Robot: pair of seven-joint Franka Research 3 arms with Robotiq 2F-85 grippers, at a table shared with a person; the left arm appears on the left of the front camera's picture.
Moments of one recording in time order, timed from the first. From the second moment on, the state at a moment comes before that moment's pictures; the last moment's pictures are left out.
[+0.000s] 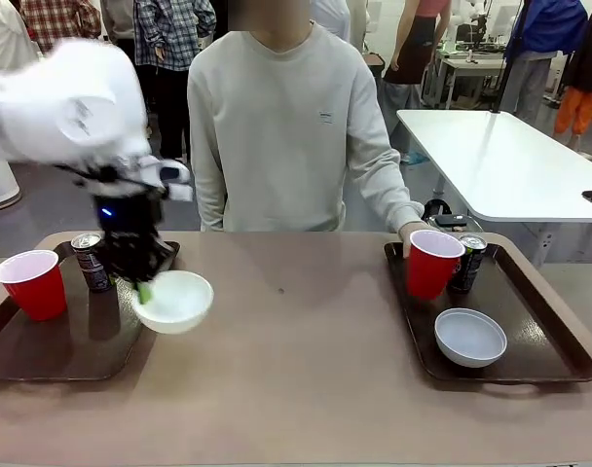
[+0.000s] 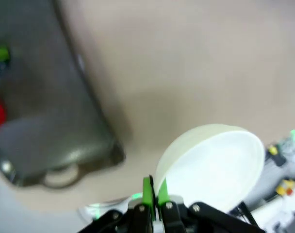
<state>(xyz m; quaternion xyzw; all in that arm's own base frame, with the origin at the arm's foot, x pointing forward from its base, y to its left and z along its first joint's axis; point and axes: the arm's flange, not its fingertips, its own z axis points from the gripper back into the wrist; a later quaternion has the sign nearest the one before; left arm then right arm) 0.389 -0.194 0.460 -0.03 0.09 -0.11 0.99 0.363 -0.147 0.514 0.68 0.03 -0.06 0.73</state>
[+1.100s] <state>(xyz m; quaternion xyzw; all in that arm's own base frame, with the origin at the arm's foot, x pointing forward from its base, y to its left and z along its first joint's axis) 0.402 -0.036 0.480 -0.01 -0.02 -0.01 1.00 0.363 -0.147 0.514 0.68 0.03 -0.06 0.73</state>
